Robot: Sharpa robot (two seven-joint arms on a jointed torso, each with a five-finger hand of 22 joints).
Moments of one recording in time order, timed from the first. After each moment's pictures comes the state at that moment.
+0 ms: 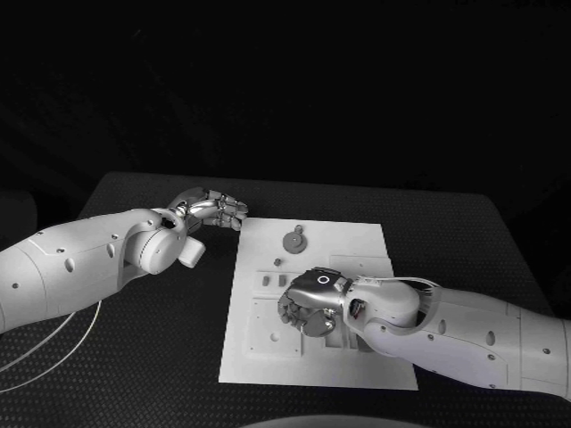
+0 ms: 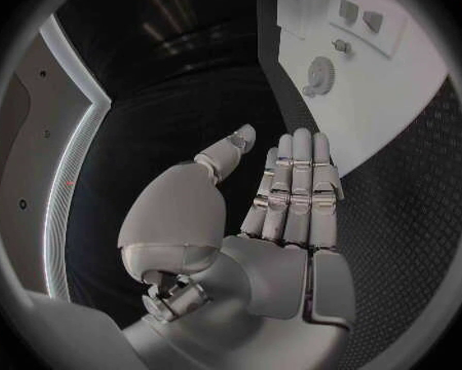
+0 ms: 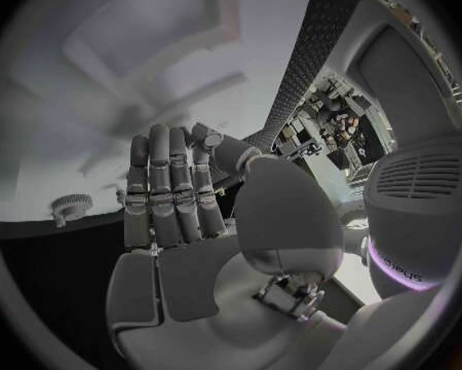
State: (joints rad) left arm 1.23 -0.72 -0.14 1.18 -0.24 -0.15 0.14; left_hand 1.08 -0.09 0.55 -0.27 0.06 0.85 0.18 0.33 0.45 1.18 0.12 0.08 0.27 0.99 0.06 0.60 0.53 0.02 0.97 -0.03 0.07 1.04; right arm 0.98 -0.63 -0.10 1.48 -1.83 -0.24 0.07; right_hand 1.23 -0.10 0.73 -0.29 0.05 1.04 0.10 0.38 0.53 1.30 0.08 0.17 0.18 1.15 0.02 0.45 0.78 0.26 0.93 0.16 0.30 1.31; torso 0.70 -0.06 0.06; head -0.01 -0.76
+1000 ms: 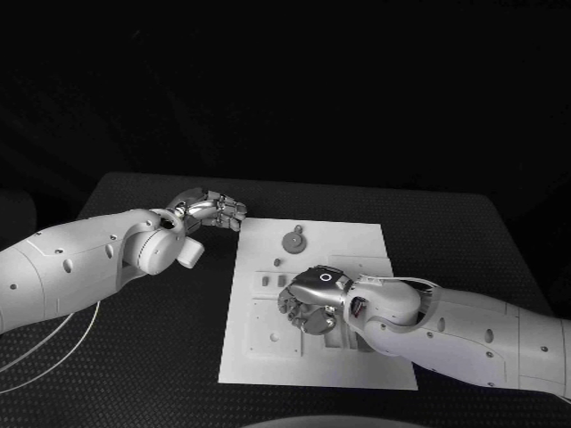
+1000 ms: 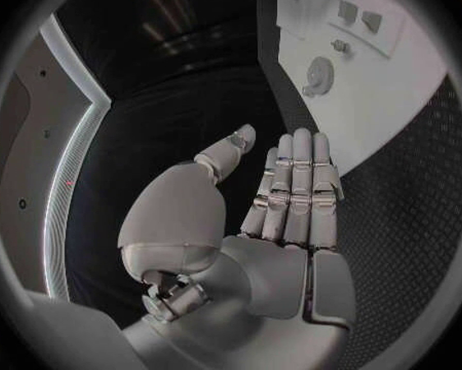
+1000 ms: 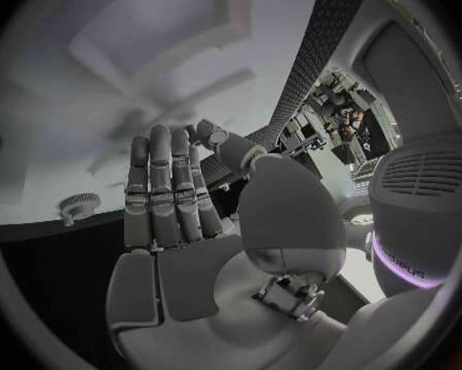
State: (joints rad) left arm 1.23 -0.72 -0.14 1.18 -0.24 -0.15 0.14; left_hand 1.08 -0.09 0.55 -0.27 0.06 0.85 0.19 0.33 0.45 1.18 0.12 0.08 0.27 0.99 0.06 0.60 0.53 0.02 0.97 -0.03 0.07 1.04; right arm 0.97 -0.63 -0.10 1.47 -1.79 -0.28 0.06; right_hand 1.18 -0.18 0.71 -0.28 0.05 0.91 0.16 0.30 0.51 1.24 0.10 0.12 0.18 1.14 0.04 0.40 0.80 0.26 0.91 0.17 0.30 1.31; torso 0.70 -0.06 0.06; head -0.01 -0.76
